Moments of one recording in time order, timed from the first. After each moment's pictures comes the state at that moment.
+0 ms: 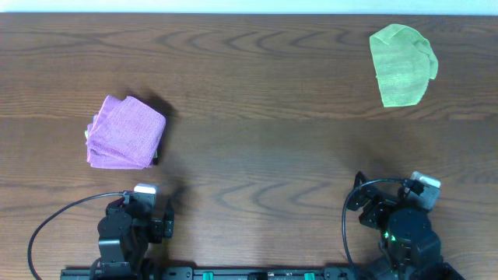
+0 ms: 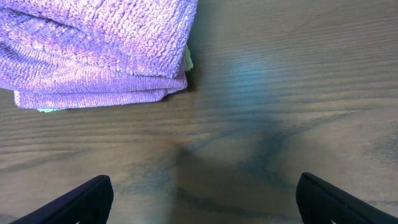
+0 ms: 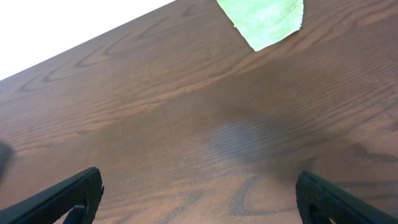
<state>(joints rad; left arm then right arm) 0.02 0.01 0.20 -0.86 0.03 0.17 0.48 0.30 0.59 -0.88 0.45 0.68</state>
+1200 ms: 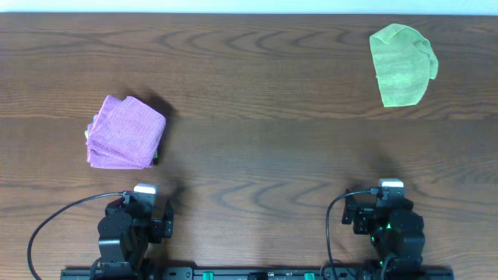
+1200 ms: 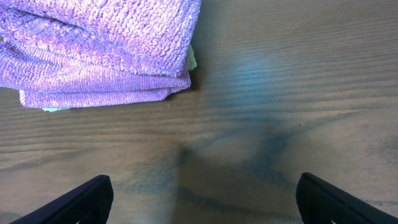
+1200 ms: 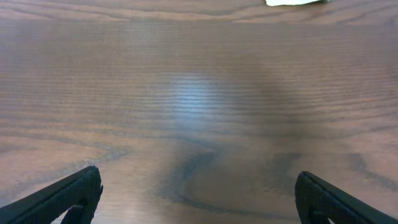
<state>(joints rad) 0.02 0.01 0.20 -0.86 0.02 0.18 0.04 0.06 0.17 -0.72 0.05 0.04</state>
